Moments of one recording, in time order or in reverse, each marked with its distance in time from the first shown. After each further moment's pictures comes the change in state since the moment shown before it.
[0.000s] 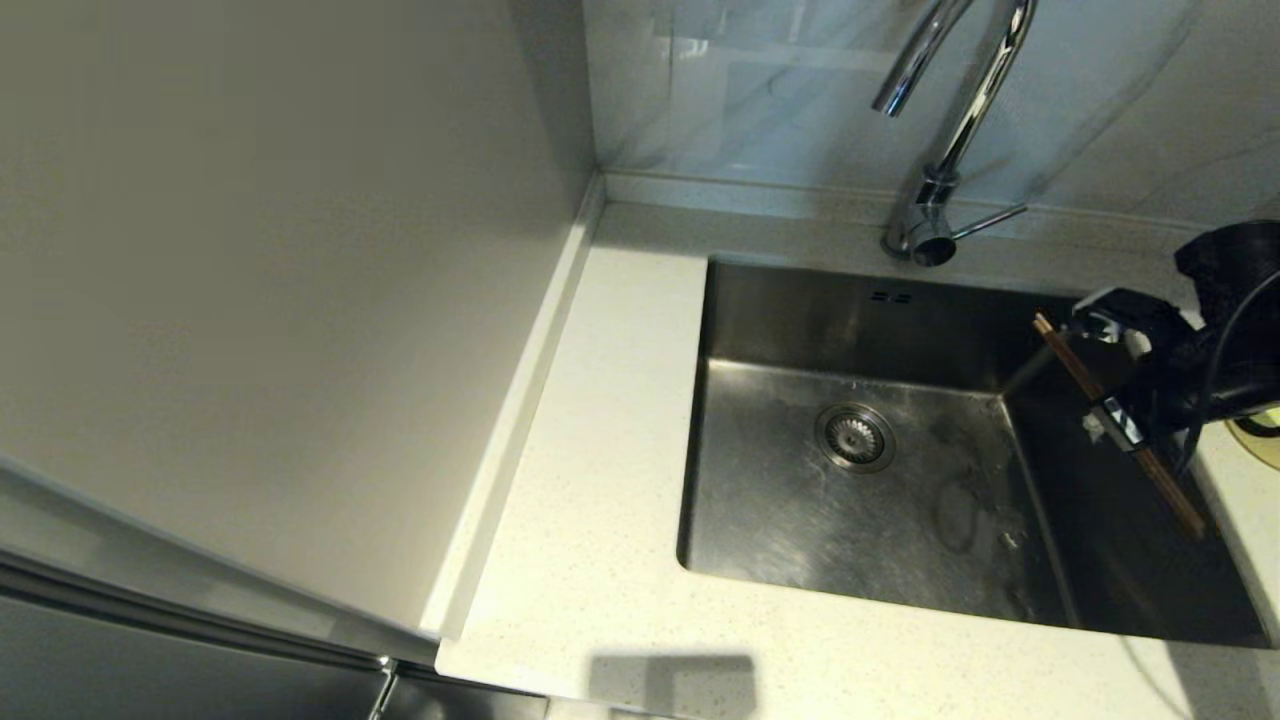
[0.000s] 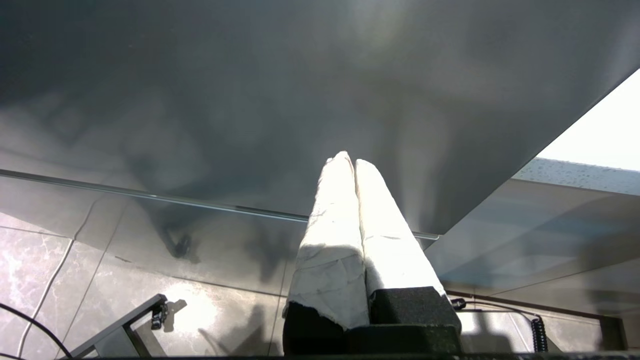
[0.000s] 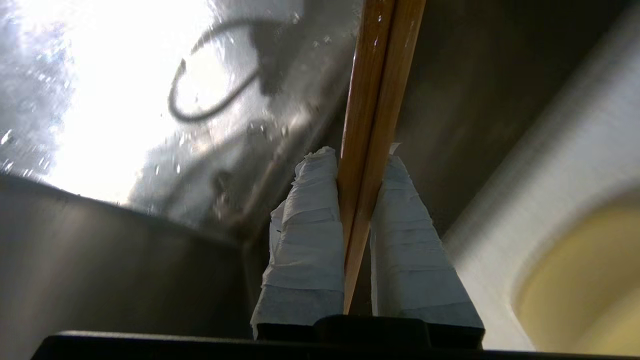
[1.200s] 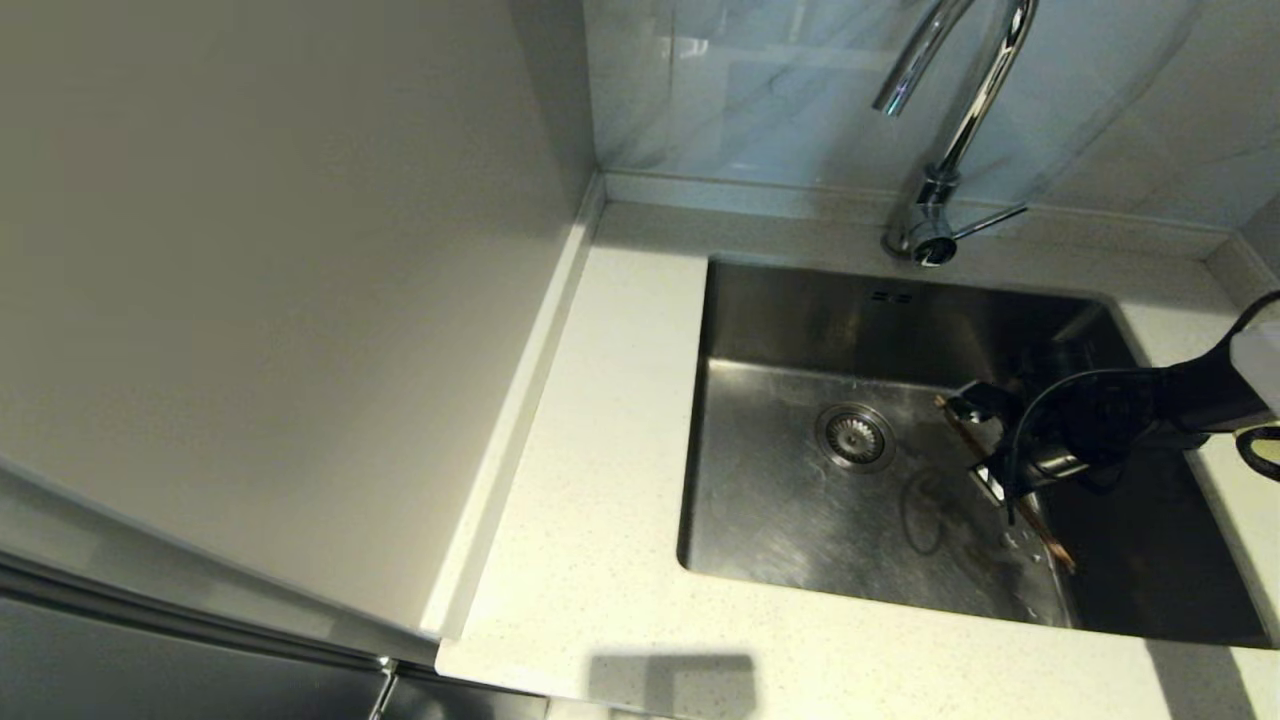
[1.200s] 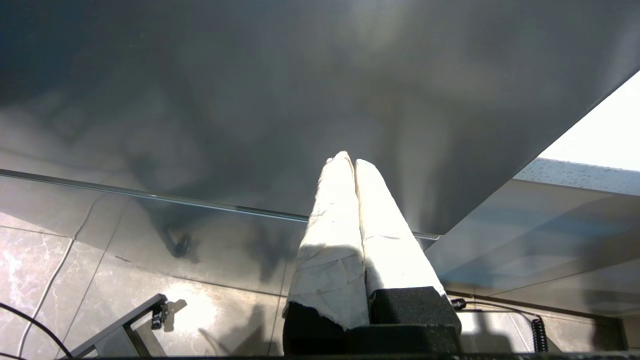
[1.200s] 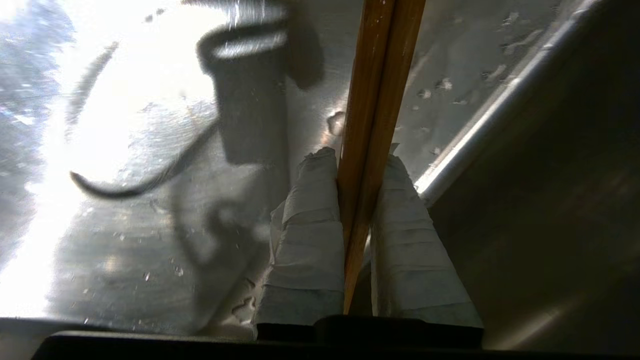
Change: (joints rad) left arm 0.000 0.000 0.000 0.000 0.000 0.000; right arm 0.085 0.394 -0.029 -0.255 -0.077 0.031
